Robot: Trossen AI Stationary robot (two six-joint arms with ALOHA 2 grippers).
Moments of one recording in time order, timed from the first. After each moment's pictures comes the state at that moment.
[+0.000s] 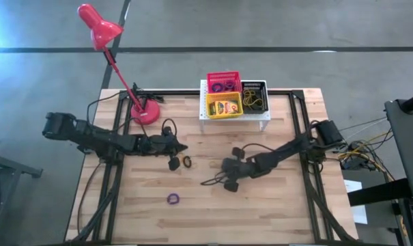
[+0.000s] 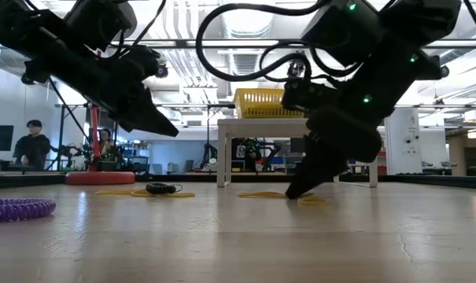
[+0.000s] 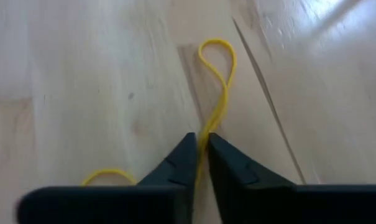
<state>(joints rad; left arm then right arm) -0.04 1.28 0.39 0.33 -0.25 -0.22 0.28 1.85 0.84 0.01 0.35 0.46</state>
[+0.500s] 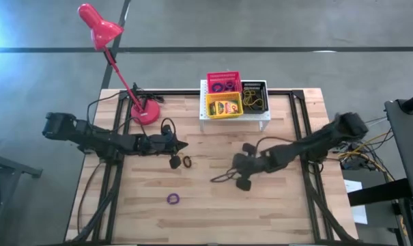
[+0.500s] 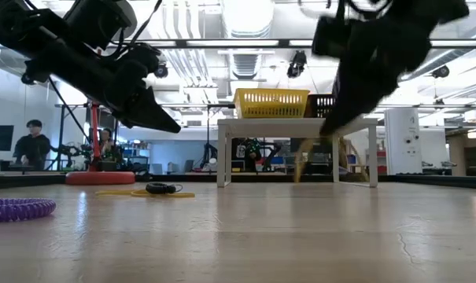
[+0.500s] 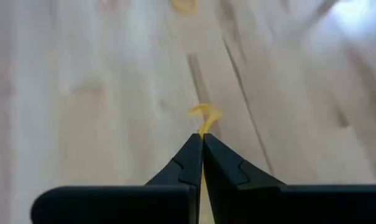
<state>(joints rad) -0.04 1.28 0.39 0.36 -0.31 -0.19 0.32 1.53 0.84 -0.28 0.29 0.50</state>
